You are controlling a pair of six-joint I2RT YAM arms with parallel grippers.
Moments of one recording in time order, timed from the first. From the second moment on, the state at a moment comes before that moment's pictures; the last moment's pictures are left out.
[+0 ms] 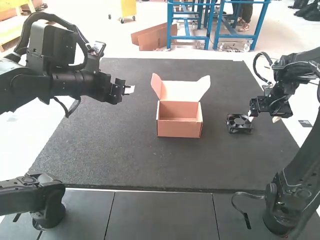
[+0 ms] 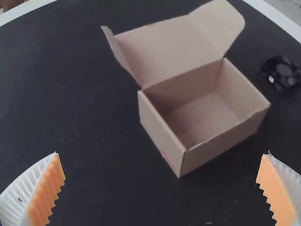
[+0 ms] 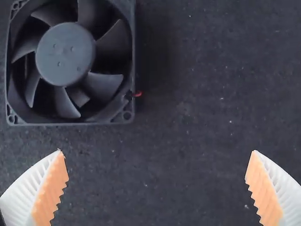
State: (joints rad) left arm -0.51 0.79 0.83 -0.52 0.02 -0.01; right arm -0.16 1.69 1.13 -0.71 -0.01 -0.19
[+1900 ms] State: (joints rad) left arm -0.51 0.79 0.83 -0.52 0.02 -0.01; right arm -0.18 2.04 1.35 -0.75 0.00 -0.18
